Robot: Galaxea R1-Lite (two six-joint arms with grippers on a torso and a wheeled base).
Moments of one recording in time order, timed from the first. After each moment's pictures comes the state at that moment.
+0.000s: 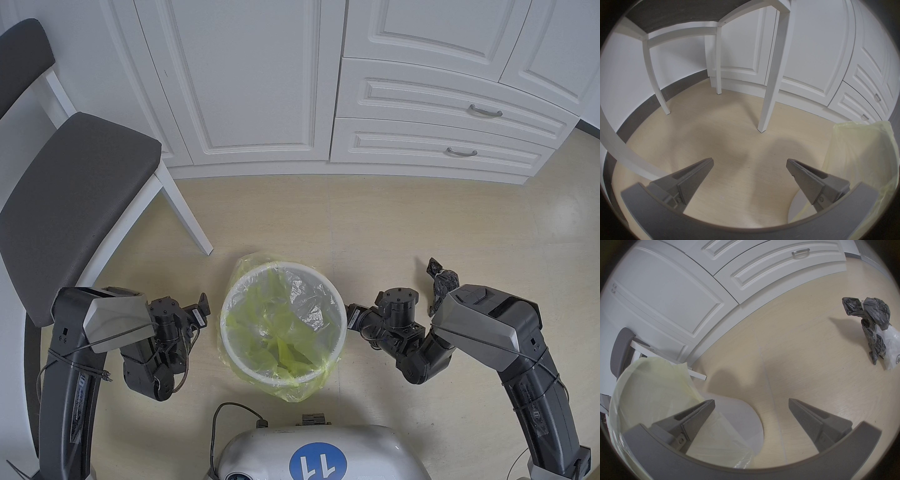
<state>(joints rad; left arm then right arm) -0.21 2.62 -0.90 -1.54 0.36 -0.34 0.44 2.70 -1.32 -1.16 -0.01 0.57</state>
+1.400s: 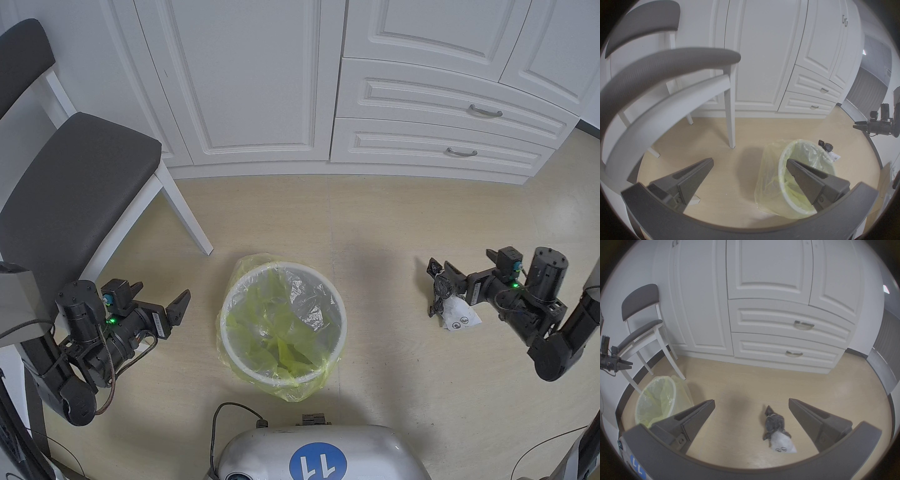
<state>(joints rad) -0.21 1.95 -0.29 -1.53 0.00 -0.04 0.19 1.92 -0.47 -1.42 -0.06 -0.14</state>
